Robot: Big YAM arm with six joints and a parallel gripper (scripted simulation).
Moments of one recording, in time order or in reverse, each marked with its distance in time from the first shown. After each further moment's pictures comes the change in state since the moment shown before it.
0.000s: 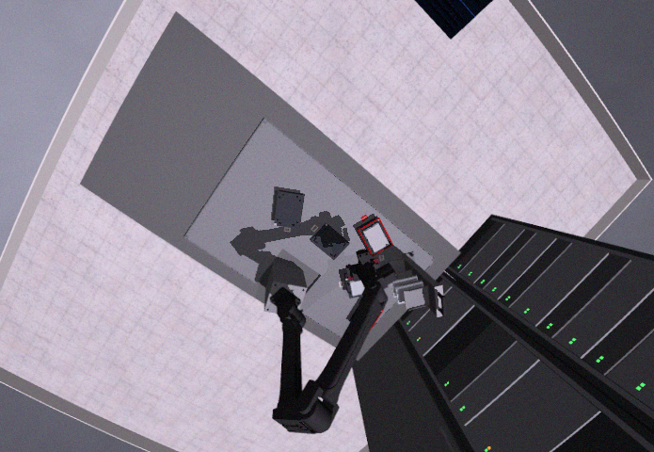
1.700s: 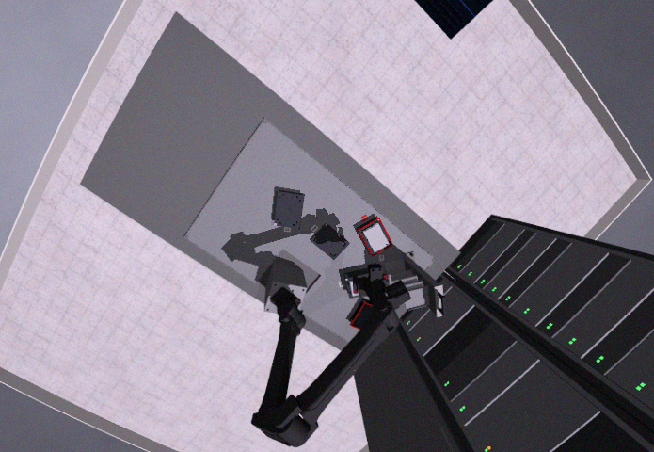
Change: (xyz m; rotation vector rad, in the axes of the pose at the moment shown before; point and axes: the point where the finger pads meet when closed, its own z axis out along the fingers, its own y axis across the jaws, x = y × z) arm 0.023 -0.006 -0.091 0.012 -0.005 0.145
